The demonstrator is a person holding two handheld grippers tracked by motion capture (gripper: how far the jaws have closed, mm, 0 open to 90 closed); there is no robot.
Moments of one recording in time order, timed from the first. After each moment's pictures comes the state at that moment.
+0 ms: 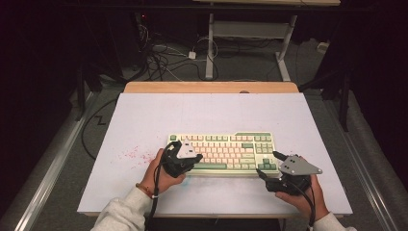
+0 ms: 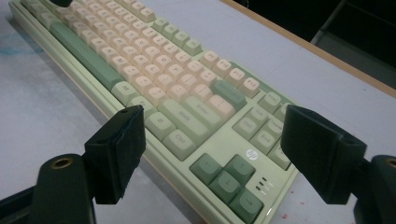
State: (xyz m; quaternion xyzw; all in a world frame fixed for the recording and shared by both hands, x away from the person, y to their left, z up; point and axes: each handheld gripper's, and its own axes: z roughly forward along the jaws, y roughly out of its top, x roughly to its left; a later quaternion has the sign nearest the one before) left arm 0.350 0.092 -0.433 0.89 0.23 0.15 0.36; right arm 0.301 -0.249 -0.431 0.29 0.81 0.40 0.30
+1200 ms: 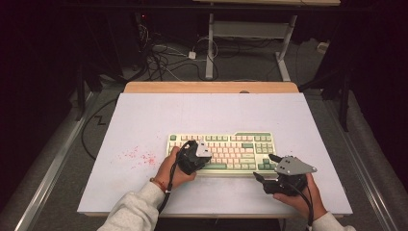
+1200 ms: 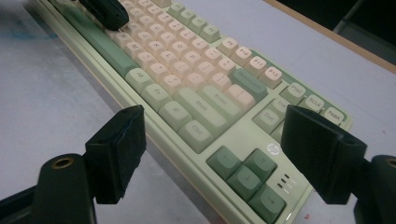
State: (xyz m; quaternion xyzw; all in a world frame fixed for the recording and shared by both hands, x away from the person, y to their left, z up) left arm 0.368 0.060 -0.452 0.91 0.21 0.16 0.31; right arm 0.305 -0.245 -0.439 0.28 0.83 0.39 0.28
